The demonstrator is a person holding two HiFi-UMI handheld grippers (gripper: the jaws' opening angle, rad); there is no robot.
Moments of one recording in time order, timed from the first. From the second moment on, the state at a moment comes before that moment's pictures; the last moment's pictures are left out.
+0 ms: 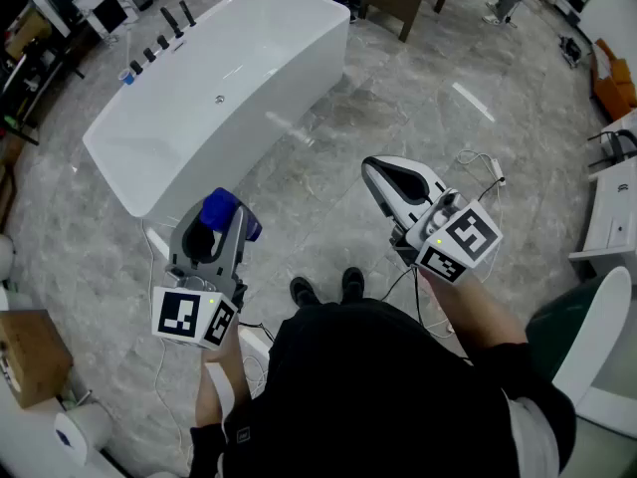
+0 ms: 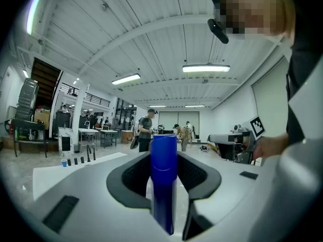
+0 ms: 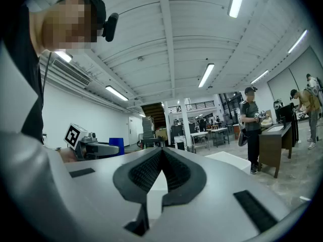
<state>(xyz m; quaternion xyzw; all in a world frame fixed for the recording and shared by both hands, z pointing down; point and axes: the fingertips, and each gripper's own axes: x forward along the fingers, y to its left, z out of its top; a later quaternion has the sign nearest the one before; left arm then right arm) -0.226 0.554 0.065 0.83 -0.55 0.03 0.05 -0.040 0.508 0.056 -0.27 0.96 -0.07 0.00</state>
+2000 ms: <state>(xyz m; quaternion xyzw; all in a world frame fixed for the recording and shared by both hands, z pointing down) -0.229 0.375 0.066 0.82 -0.57 0.05 0.05 -0.046 0.309 0.080 -0.22 0.96 -0.16 0.06</state>
